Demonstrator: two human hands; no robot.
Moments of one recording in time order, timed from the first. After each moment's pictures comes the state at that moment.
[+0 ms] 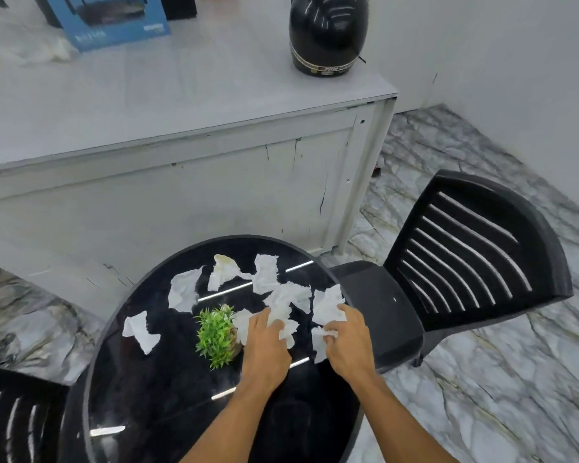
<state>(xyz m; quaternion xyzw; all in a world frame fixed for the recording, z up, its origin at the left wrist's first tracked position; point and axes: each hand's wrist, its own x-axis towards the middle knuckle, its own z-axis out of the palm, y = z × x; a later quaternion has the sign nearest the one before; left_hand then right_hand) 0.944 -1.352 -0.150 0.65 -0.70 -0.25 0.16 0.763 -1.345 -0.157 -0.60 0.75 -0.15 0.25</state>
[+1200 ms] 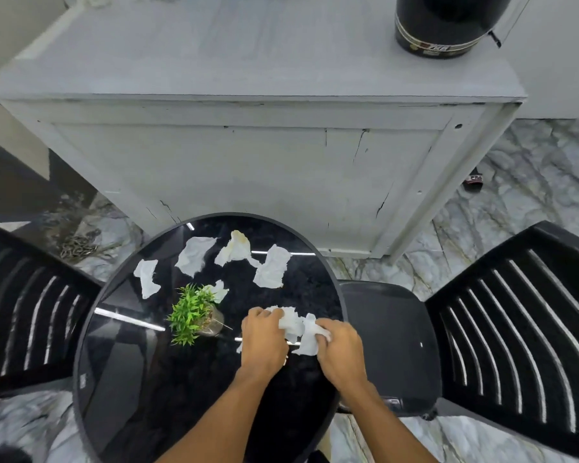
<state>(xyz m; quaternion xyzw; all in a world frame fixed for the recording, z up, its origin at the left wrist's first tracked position) 0.864 -1.396 -0.168 0.81 -0.53 -0.23 0.09 0.706 -1.426 -0.179 -0.69 0.60 -0.16 0.37</state>
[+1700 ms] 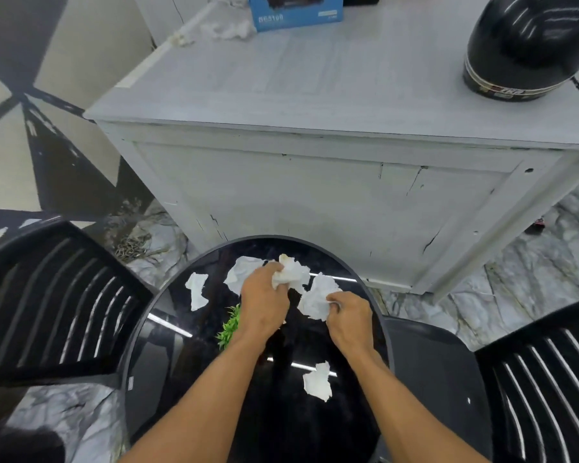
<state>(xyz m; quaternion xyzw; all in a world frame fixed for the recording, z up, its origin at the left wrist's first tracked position) 0.962 -1.454 -0.078 0.82 -0.39 -0.22 0.35 0.802 -1.505 -0.133 -0.70 0.58 -0.22 0.36</state>
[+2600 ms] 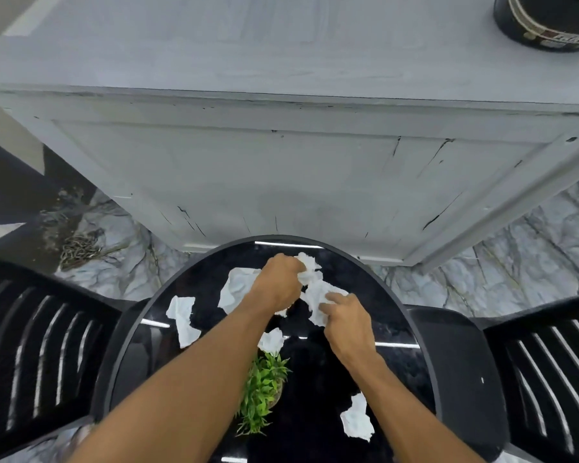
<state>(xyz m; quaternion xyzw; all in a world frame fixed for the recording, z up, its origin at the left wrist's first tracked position) 1.051 -1.568 -0.163 0.74 -0.60 -0.31 0.03 0.877 -1.534 -0.192 -0.81 0.55 -0.03 0.21</state>
